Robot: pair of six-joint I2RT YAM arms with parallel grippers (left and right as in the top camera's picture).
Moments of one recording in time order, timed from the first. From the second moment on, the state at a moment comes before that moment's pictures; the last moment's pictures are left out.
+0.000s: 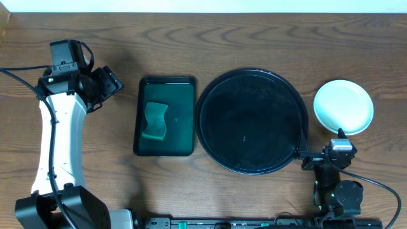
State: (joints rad) left arm 0.22 1.54 1.34 -0.91 0.07 -0.44; right arm 0.05 0.01 0.01 -0.07 0.05 0.01
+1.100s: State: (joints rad) left arm 0.22 0.85 1.34 -0.91 0.07 -0.44; right arm 0.05 0.01 0.01 -0.07 0.05 0.01
